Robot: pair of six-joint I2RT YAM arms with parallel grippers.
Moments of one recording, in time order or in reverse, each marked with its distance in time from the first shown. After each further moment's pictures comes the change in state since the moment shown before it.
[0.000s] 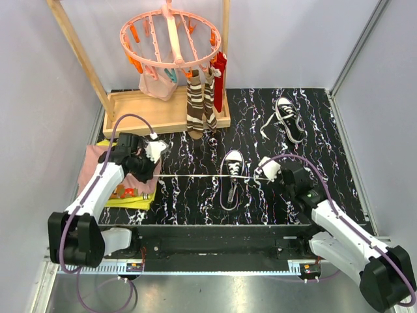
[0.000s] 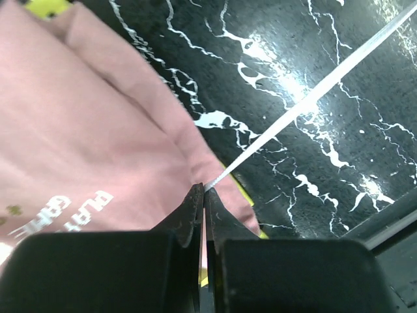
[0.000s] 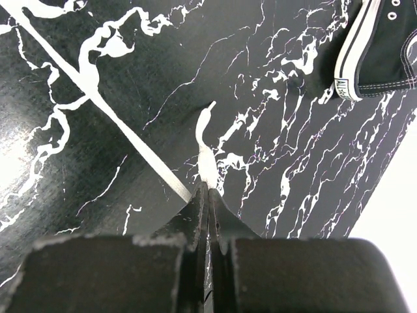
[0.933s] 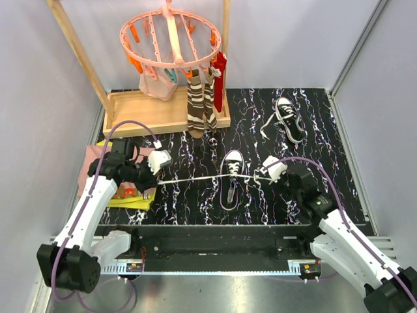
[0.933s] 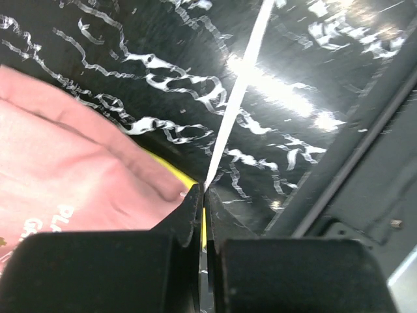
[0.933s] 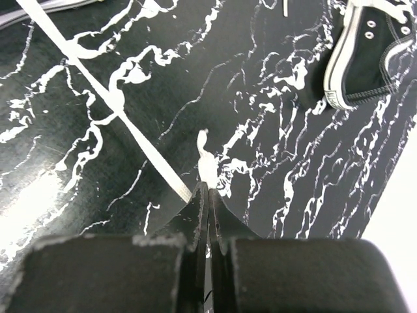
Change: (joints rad) left arm -0.042 -0.192 0.034 -0.232 0.199 0.193; right arm 0.028 -0.171 0.038 -0.117 -0.040 0.093
